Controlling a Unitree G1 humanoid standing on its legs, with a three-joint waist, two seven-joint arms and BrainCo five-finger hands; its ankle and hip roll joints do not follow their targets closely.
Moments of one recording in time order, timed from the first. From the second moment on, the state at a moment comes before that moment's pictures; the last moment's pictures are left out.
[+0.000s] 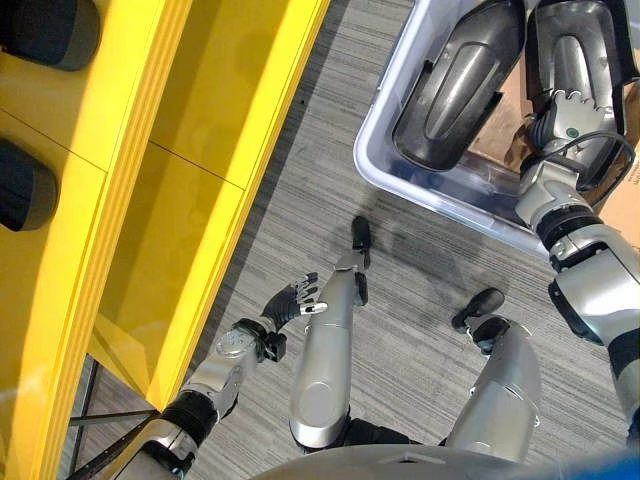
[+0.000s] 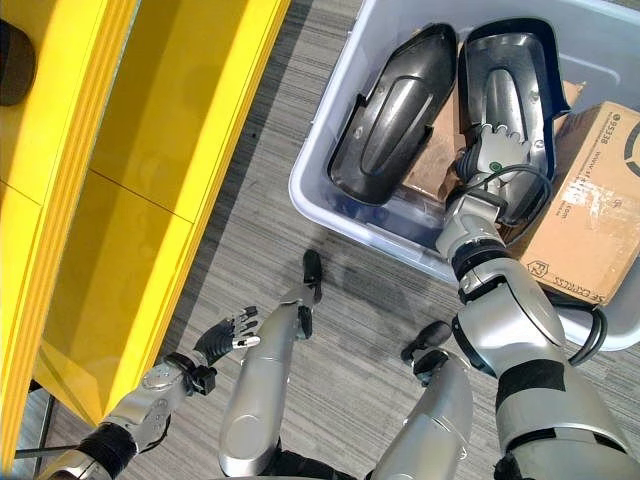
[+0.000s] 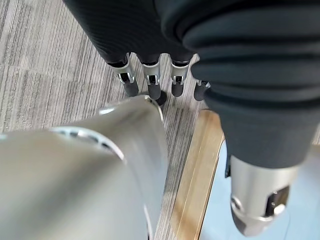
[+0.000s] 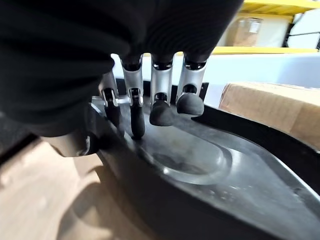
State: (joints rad) left arm -0.13 0.46 -0.47 0.46 -0.58 -0.05 -0.20; right arm -1.14 -0.55 0.63 1.18 -0.35 0.30 -0.74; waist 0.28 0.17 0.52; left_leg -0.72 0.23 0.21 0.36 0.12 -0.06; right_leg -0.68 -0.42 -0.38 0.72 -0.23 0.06
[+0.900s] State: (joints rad) left arm -0.09 0.52 -0.40 0.51 -0.58 -0.09 -0.24; right arm -1.07 -0.87 0.75 0.72 -0.90 0.05 -0.83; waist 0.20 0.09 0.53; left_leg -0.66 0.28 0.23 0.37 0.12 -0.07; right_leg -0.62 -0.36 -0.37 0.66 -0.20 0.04
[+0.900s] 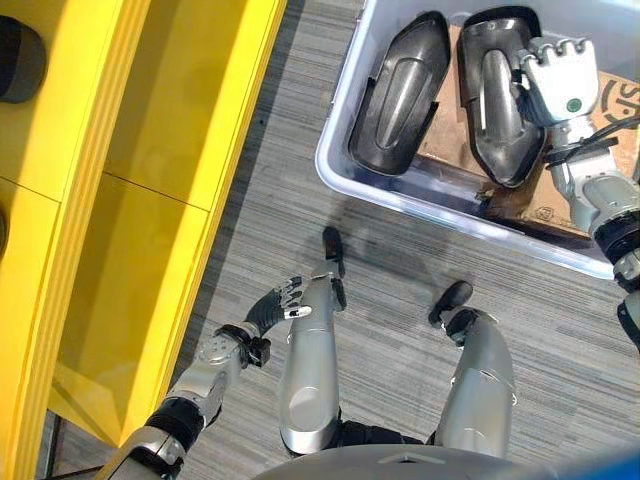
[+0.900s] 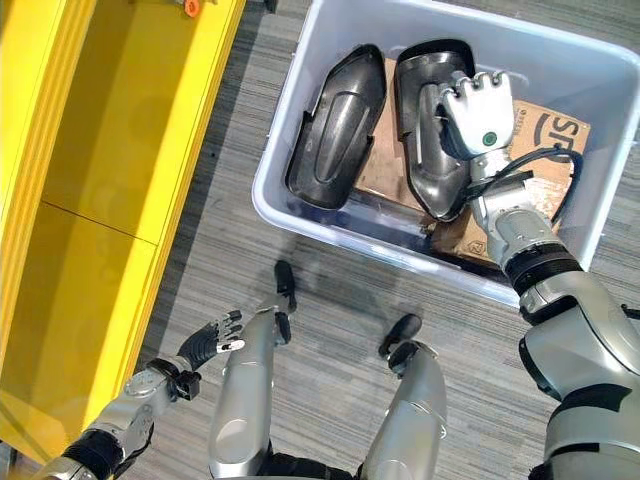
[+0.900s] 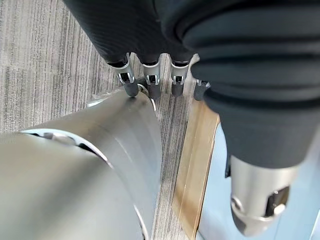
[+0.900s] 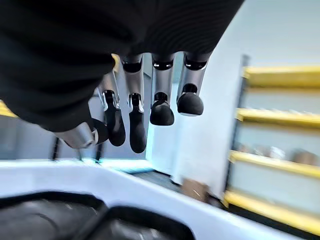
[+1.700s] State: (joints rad) left arm -0.06 0.52 -0.39 0.49 -0.55 -0.05 -0.26; right arm -1.18 -0.71 0.82 1.08 -0.55 0.18 -0.42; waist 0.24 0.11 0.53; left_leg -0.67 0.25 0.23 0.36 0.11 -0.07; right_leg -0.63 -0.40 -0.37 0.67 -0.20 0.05
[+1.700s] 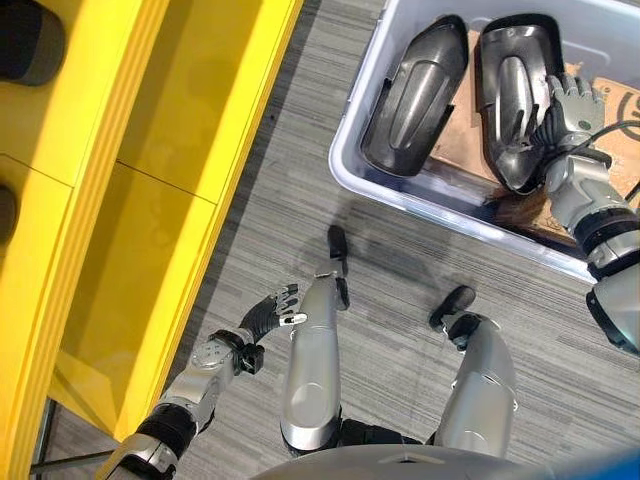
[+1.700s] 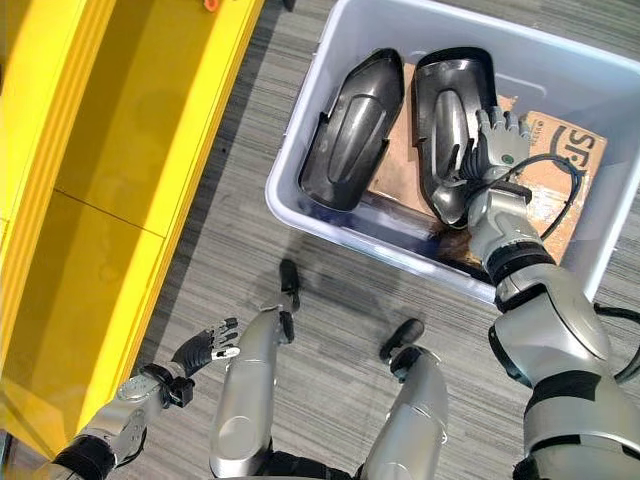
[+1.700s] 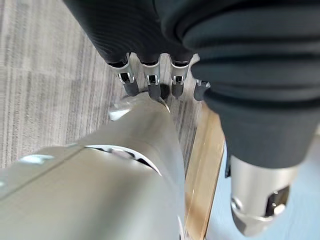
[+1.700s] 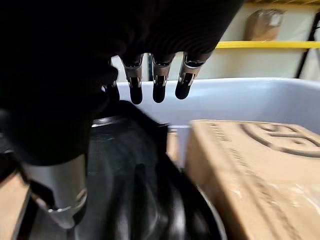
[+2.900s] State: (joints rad) left arm -0.05 0.40 -0.34 0.50 -0.55 -0.01 -0.13; right arm -0.71 -0.35 0.46 0.27 0.05 0.02 -0.60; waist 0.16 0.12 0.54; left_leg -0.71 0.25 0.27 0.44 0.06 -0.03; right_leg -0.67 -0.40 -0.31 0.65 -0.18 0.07
